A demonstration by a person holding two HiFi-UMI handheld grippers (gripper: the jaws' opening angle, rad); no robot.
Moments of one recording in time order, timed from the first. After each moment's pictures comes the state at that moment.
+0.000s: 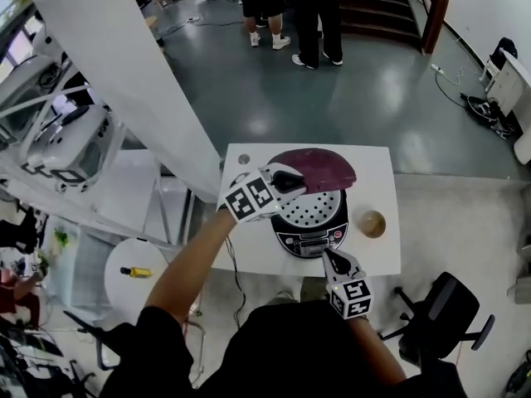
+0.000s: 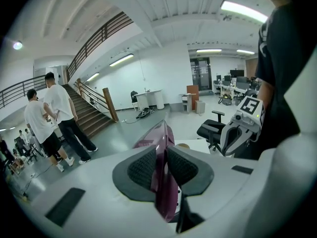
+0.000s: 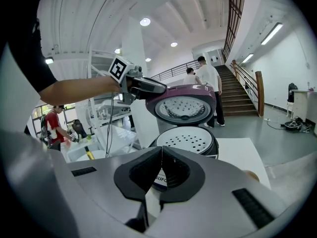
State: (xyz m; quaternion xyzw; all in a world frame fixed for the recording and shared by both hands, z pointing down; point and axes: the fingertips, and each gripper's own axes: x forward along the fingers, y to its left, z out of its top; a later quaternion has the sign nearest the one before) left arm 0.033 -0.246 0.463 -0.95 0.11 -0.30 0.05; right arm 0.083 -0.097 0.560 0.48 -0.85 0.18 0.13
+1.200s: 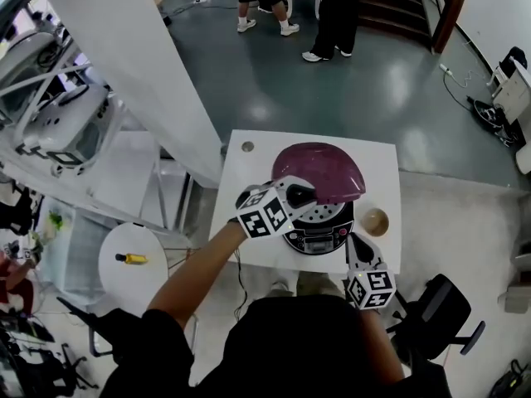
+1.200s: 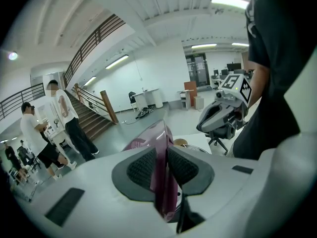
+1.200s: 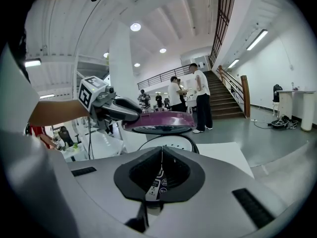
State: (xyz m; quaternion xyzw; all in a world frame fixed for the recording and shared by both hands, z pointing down) left arm 0.040 -0.214 0.498 -0.94 0.11 -0.31 0.09; right arm 0.134 -0.133 0.539 0.55 -0.81 0.18 0.10
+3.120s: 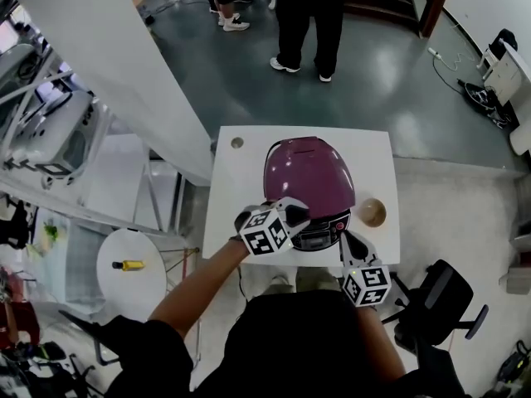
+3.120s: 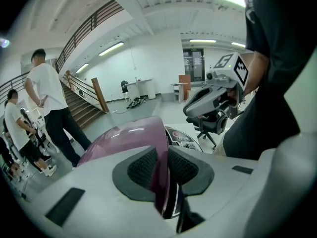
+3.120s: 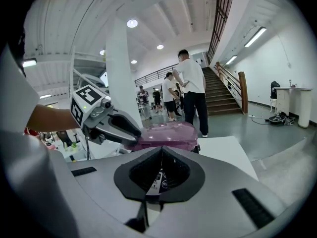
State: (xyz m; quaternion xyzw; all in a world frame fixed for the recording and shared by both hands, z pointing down) left arm 0.047 -0.167 0.576 -0.93 0.07 -0.36 0.05; right arm 0.130 -0.124 0.559 0.55 -0.80 0.20 0.11
